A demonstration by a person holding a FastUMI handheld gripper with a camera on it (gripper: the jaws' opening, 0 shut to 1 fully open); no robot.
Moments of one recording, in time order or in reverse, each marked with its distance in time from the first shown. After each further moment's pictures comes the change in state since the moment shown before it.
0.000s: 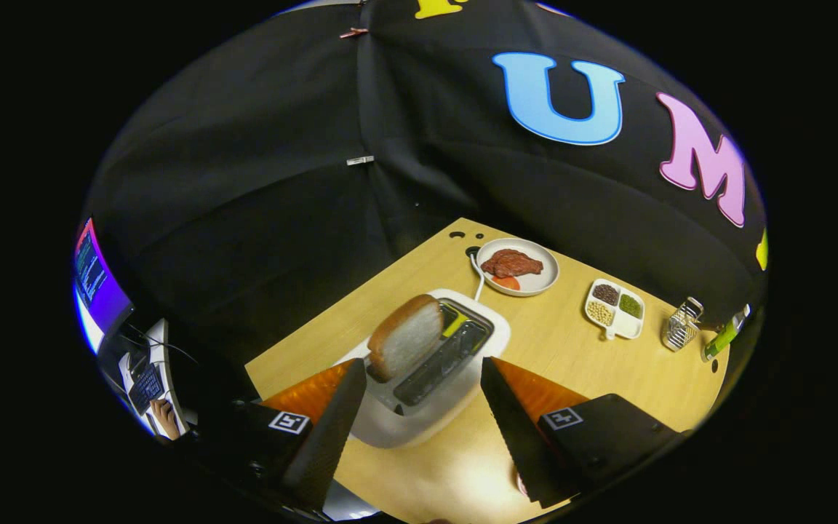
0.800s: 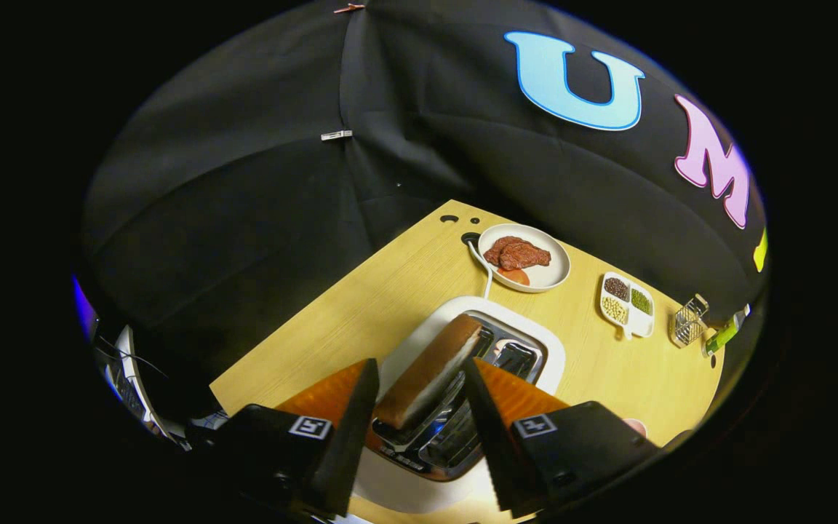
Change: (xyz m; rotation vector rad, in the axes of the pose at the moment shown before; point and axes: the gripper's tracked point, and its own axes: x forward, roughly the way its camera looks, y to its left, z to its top) arm 0.089 0.010 -0.004 0.026 0.076 -0.135
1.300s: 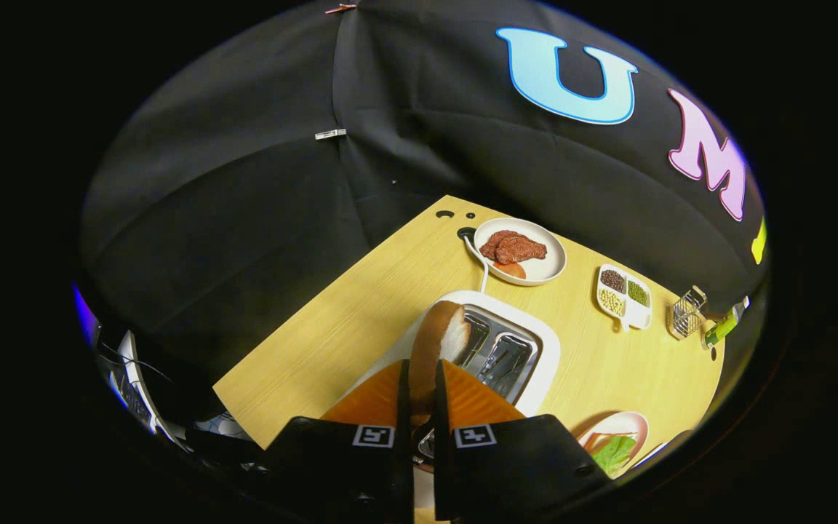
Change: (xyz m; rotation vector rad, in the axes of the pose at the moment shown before) arm -0.012 -0.005 -0.001 0.023 0.024 -0.007
